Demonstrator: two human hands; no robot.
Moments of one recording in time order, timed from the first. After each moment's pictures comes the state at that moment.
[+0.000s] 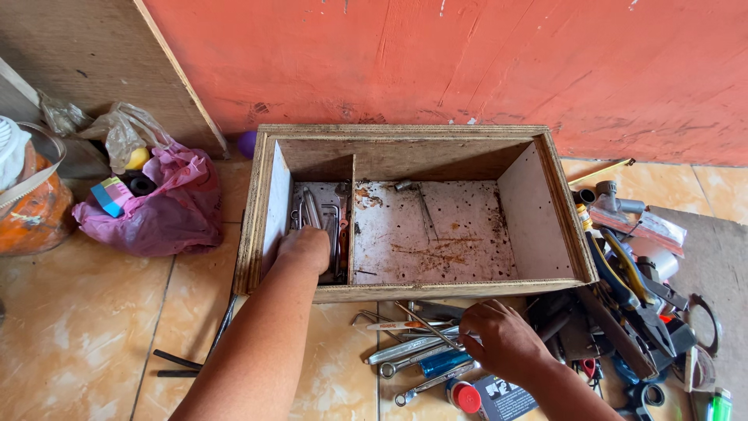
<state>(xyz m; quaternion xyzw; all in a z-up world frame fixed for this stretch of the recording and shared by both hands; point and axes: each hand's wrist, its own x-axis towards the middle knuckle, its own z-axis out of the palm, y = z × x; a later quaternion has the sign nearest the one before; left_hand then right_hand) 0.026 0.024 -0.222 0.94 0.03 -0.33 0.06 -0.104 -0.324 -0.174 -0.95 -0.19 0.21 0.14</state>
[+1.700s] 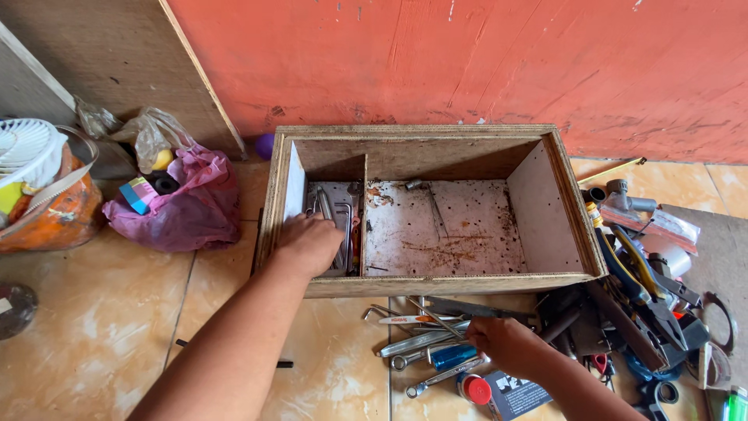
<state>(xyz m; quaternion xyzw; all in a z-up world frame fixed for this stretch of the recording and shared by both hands) -0.006 0.034 -0.148 0.96 -0.15 -0.24 -0.08 -0.110 -0.329 -0.197 -0.90 -0.06 0.38 0.18</state>
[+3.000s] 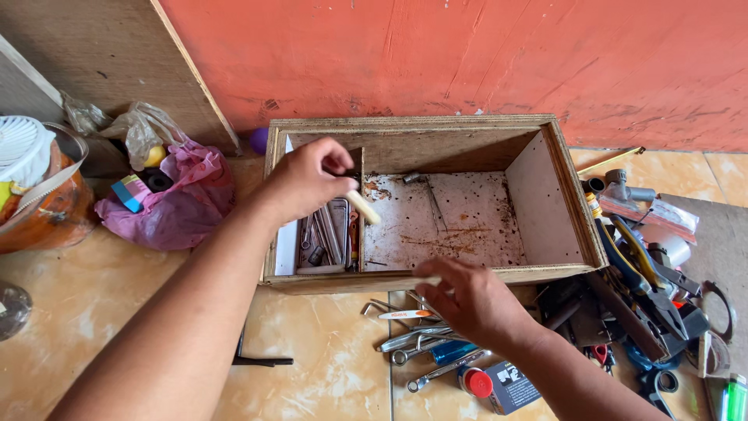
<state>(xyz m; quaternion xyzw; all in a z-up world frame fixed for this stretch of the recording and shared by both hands) 0.036 0.046 -0.078 0.90 -0.05 -0.09 0.43 -0.089 -0.240 -0.088 -0.91 -0.16 0.18 0.35</state>
